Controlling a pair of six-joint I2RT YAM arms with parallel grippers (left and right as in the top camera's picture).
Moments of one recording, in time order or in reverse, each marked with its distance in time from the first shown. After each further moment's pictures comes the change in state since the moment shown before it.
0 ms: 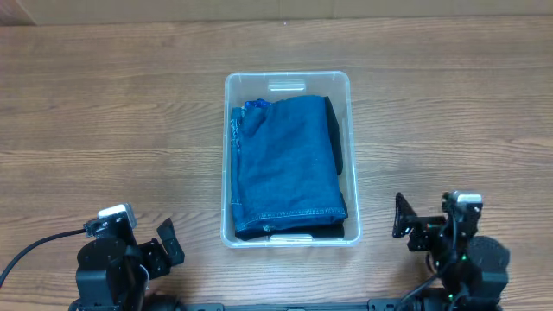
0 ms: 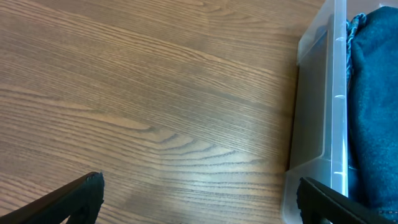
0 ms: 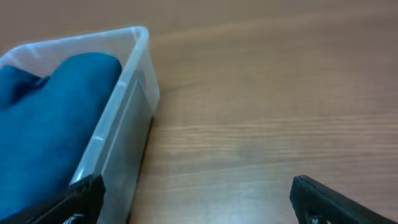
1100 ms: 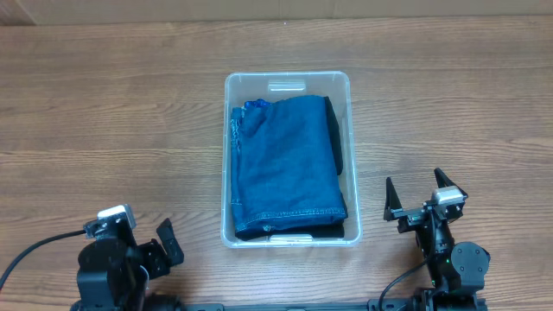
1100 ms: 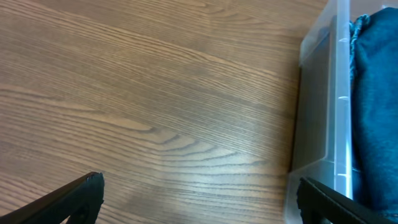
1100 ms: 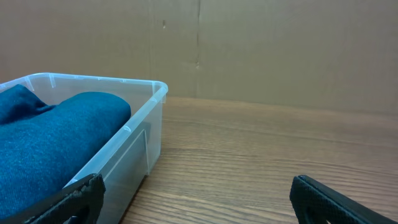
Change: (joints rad) left arm 0.000 -0.005 -0.008 0.005 -0.008 0.000; right arm 0.000 -0.069 -0.360 0.634 -0.070 -0.145
